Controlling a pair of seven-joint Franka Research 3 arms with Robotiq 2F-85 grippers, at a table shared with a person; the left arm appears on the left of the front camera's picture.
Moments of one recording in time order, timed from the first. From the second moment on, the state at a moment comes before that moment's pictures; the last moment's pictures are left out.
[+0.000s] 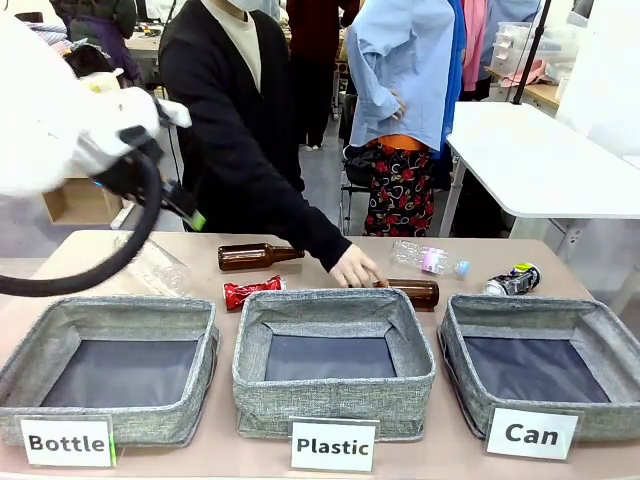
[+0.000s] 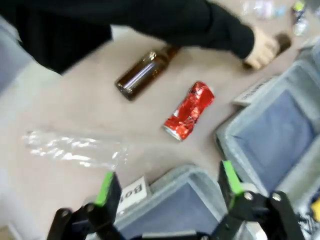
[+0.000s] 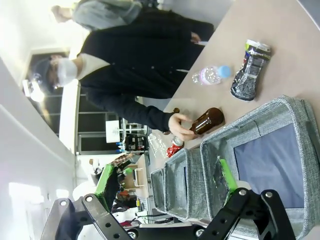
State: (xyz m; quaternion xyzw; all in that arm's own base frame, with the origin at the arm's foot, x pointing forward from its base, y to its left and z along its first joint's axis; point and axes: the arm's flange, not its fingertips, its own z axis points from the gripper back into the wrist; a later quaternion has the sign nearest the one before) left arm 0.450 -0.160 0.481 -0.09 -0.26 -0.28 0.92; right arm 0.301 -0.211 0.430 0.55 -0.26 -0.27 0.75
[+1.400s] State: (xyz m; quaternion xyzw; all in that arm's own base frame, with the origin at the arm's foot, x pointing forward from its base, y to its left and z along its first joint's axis) left arm 0.317 0.139 0.560 -0.30 -0.33 -0.24 0.86; right arm 0.301 -0.212 0.430 0.55 -0.26 -0.27 0.75
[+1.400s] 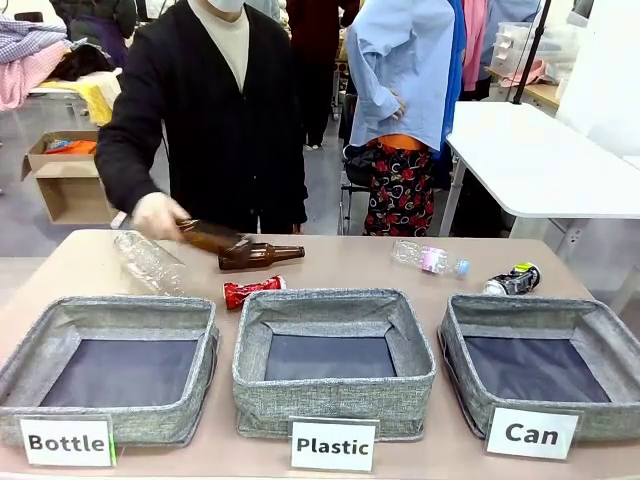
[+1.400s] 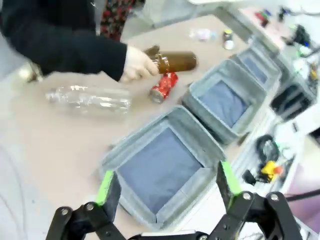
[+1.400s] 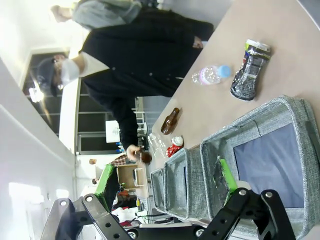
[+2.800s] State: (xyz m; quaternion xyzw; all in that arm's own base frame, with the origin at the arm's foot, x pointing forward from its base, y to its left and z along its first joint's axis) left arm 0.319 0.175 0.560 -0.33 -0.39 -0.16 0.85; right arm 0.302 -0.212 0.430 0.55 -0.26 -0.27 0.75
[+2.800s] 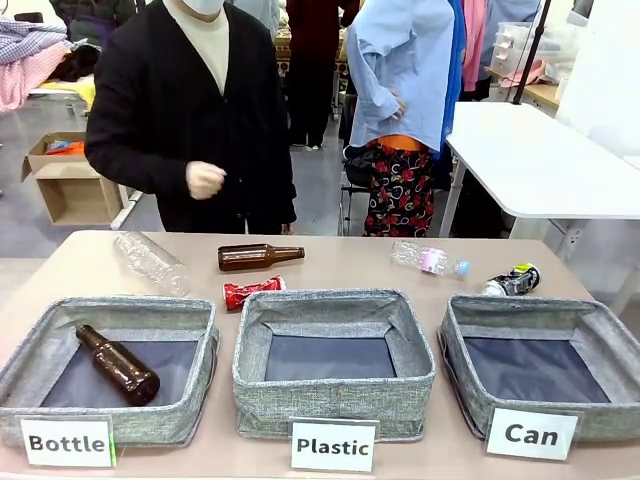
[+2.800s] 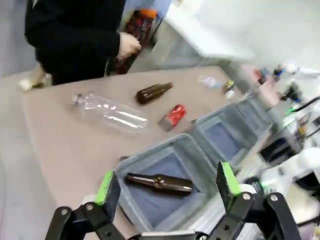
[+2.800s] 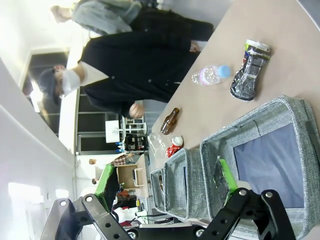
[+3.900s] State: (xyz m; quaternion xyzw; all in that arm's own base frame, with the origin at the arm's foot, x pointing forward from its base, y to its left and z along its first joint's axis) left arm 0.475 -0.199 0.442 -0.09 -0.15 -0.50 0.85; right arm 0.301 -0.212 0.430 0.55 -0.26 -0.27 0.75
